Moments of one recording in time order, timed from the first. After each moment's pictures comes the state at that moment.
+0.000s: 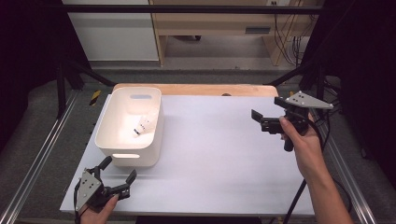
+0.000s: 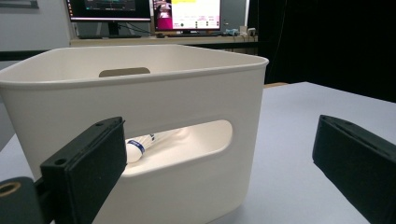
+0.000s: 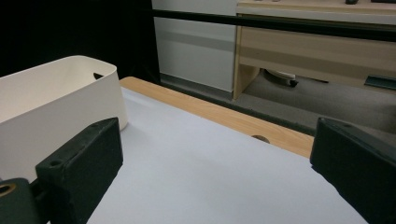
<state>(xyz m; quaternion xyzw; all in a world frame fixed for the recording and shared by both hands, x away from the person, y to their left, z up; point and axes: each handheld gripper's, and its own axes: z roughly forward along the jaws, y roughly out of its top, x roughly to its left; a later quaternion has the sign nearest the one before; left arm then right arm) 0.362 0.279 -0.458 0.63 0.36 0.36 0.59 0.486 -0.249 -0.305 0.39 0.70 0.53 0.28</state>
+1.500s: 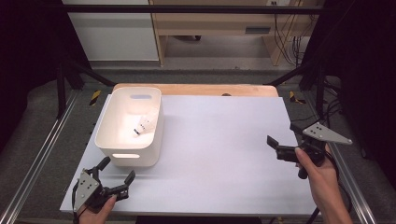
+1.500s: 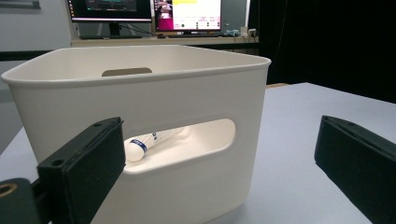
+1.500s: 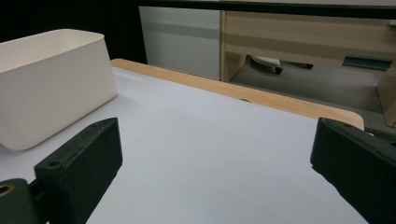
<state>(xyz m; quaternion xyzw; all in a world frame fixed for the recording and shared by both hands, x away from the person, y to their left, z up) 0.361 0.282 -0.458 0.62 0.36 0.36 0.59 0.430 -0.287 -0.353 0.42 0.69 0.52 0.29</state>
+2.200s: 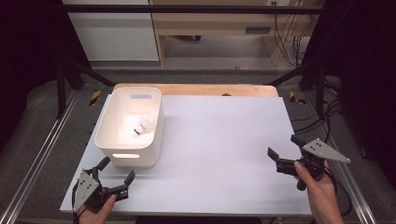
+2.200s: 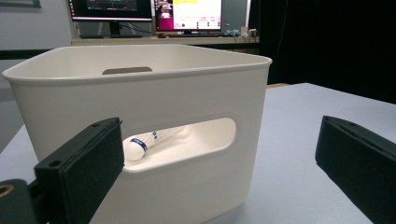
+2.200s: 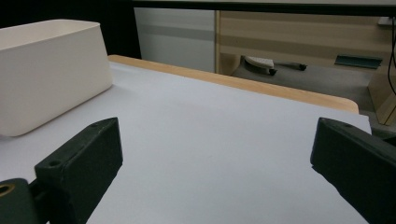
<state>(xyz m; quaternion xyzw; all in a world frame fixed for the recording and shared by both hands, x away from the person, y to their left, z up) 0.361 0.282 -0.458 0.62 0.36 0.36 0.59 0.409 -0.292 -0.389 0.42 0.67 0.53 0.30</state>
